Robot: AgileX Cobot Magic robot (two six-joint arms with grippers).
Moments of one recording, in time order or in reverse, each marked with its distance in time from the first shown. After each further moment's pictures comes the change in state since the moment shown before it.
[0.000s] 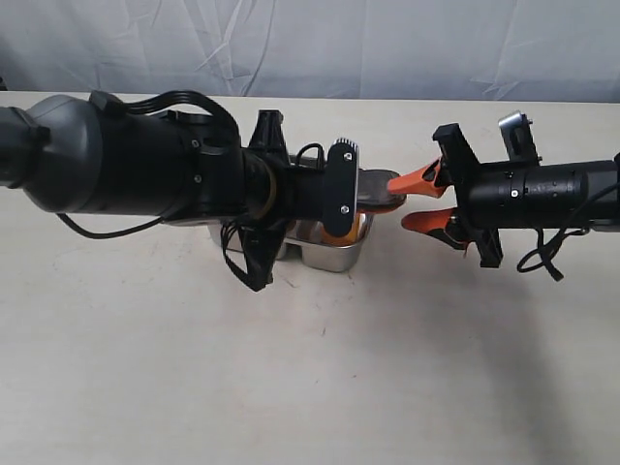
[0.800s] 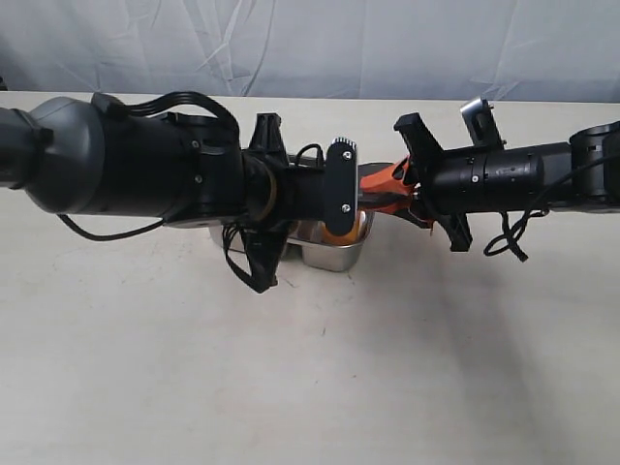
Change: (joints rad) left arm 0.000 0.003 0.004 -0.025 -0.017 -0.013; right arm 0.103 0.036 -0.101 0.005 -0.063 0.036
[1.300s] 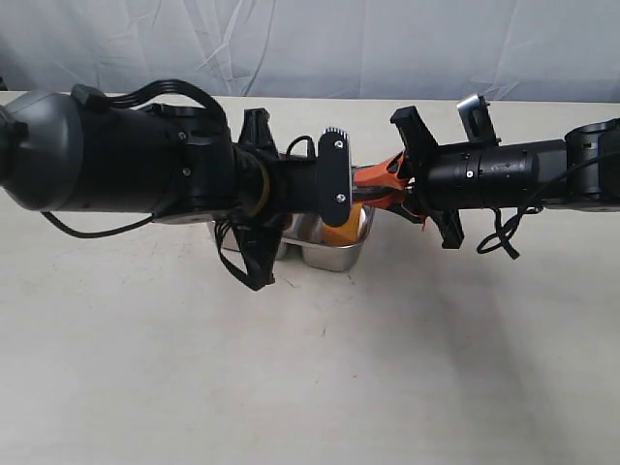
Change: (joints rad) left arm 0.000 -0.051 0.009 -0.030 0.045 -0.034; right arm 0.007 0.000 -0.005 0.021 -0.002 0.011
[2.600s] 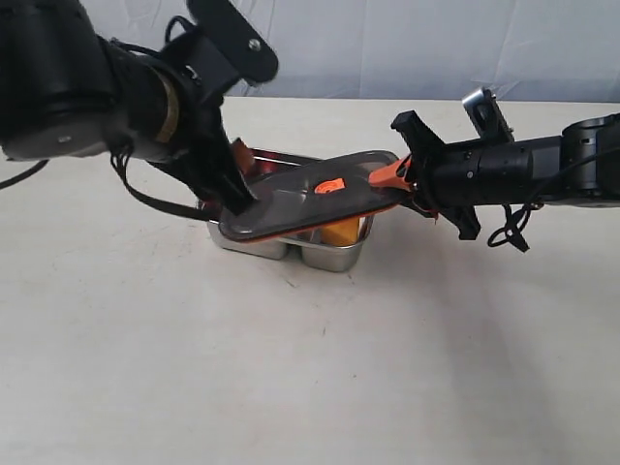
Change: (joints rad) left arm 0.030 -0.308 0.015 -0.129 0.224 -0.445; right arm 0.010 -0.004 -0.010 0.012 -0.173 -0.092
